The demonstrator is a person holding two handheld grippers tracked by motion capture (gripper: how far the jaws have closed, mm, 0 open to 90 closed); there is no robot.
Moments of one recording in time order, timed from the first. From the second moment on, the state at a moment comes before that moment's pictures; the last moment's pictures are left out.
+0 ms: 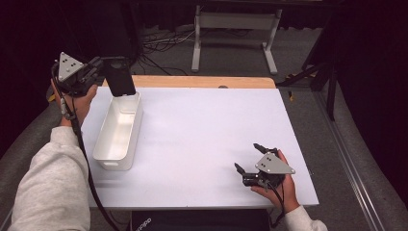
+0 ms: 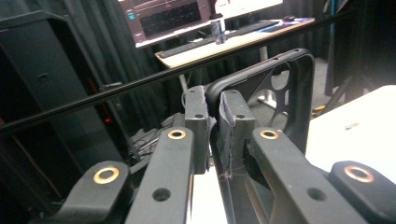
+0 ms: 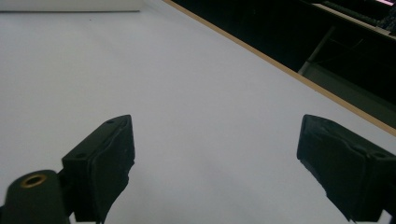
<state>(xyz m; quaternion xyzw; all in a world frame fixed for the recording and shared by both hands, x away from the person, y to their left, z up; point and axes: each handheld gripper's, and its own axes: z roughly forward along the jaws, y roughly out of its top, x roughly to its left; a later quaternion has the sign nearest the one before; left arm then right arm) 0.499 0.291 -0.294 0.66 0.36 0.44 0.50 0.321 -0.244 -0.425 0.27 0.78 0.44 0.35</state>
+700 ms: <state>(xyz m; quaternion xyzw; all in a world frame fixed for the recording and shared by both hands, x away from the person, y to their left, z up) 0.515 0.292 -0.323 0.67 0.35 0.44 0.48 0.329 -0.238 -0.424 0.27 0.78 0.44 0.36</state>
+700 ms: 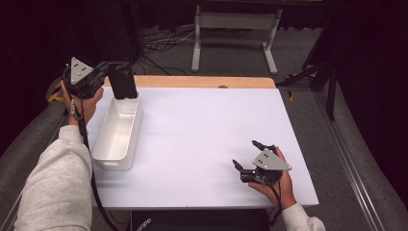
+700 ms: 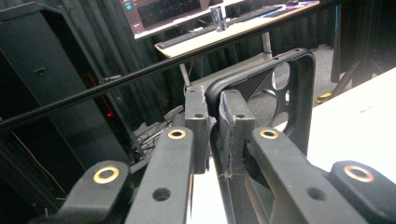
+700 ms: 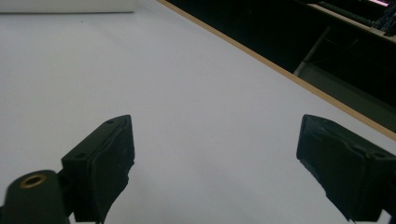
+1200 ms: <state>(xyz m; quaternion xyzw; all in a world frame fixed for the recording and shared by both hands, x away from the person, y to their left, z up) 0.527 0.283 -0.354 0.69 0.35 0.43 0.47 0.332 -0.238 -0.427 0.28 0.78 0.43 0.36</state>
